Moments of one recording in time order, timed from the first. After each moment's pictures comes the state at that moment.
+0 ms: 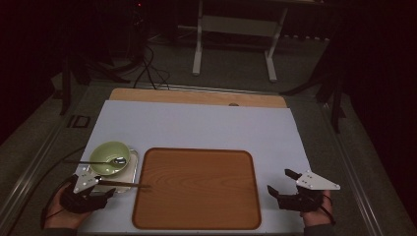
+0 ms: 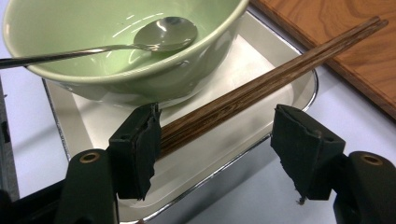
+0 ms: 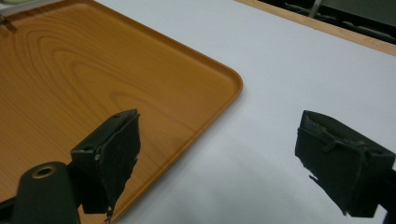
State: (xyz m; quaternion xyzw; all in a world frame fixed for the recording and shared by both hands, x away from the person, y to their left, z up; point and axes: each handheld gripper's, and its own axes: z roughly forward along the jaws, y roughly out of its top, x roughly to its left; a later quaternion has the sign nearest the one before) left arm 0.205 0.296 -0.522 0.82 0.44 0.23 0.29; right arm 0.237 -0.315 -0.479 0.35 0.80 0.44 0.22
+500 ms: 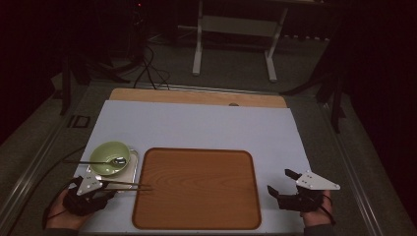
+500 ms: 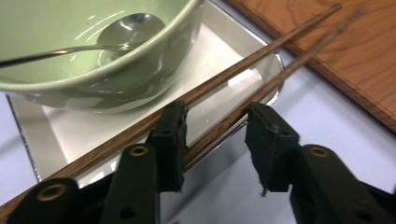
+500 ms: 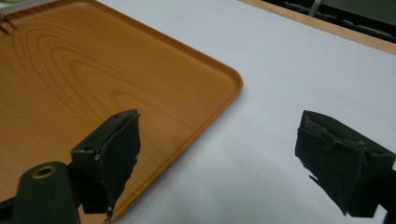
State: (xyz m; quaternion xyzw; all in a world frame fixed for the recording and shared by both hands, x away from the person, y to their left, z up) left arm 0.202 0.287 -0.521 0.84 0.41 0.20 0.29; right arm 0.237 -0.315 -0.479 0.35 0.80 0.43 0.22
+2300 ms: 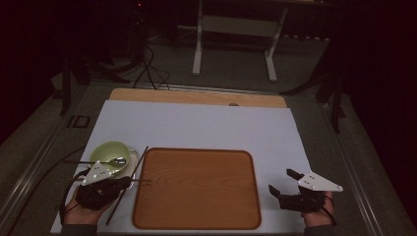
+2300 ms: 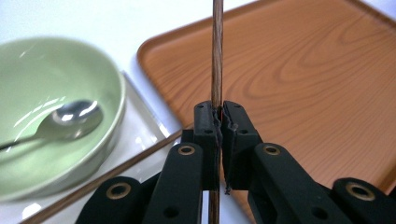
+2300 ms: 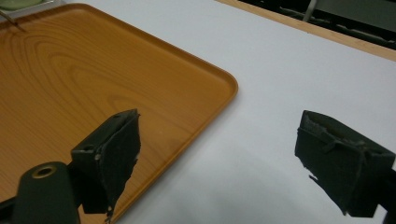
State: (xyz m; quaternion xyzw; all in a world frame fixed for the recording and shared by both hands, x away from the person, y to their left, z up) left arm 0.204 0.238 -0.467 0.79 0.45 0.16 0.39; right arm 0.234 -0.318 -0.478 0.35 0.79 0.44 0.23
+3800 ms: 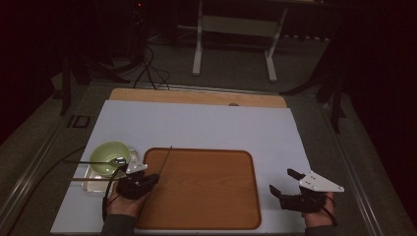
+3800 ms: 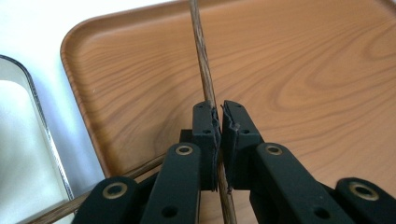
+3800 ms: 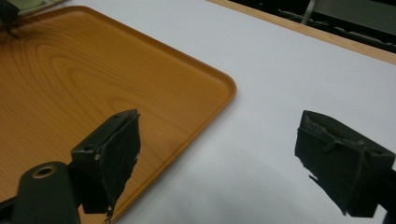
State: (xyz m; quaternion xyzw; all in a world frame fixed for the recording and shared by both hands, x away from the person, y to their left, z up) left arm 0.245 0.170 -0.510 0.78 0.51 0.13 0.36; right arm 0.233 -0.319 -0.477 0.35 0.79 0.44 0.23
